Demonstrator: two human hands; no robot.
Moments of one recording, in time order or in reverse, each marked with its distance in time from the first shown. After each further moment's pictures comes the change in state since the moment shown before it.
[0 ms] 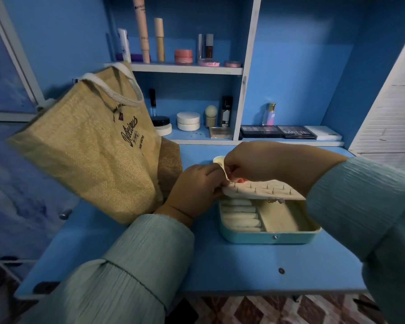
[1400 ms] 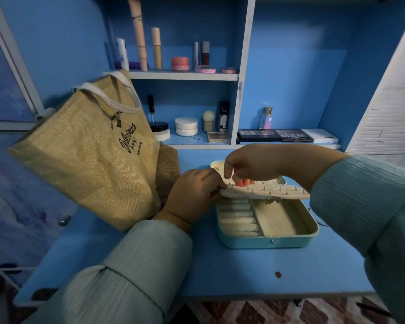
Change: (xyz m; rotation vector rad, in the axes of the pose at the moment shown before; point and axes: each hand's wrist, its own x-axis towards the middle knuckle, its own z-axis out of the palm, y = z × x) left_hand 0.000 0.003 -0.002 -0.003 0.028 -0.020; right_hand -0.001 0.018 0.000 0.353 -0.065 0.030
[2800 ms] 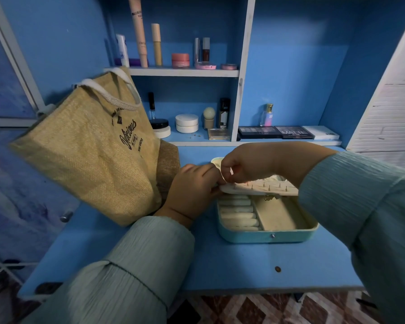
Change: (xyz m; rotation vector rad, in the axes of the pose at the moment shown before) left_hand 0.000 0.003 -0.002 0.094 -0.009 -0.027; right_hand 0.004 -0.004 0.004 -0.233 -0.005 -0.101
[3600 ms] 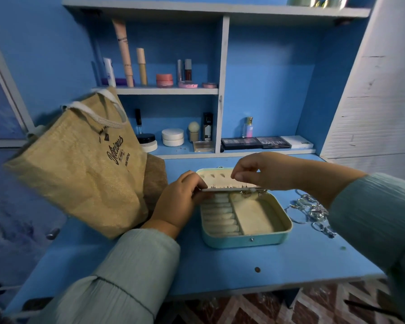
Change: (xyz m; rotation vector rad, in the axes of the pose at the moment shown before) left_hand 0.001 0.011 -0.004 -0.300 -0.074 -0.340; right_hand -0.065 0.025 0.009 0.336 0.249 0.188
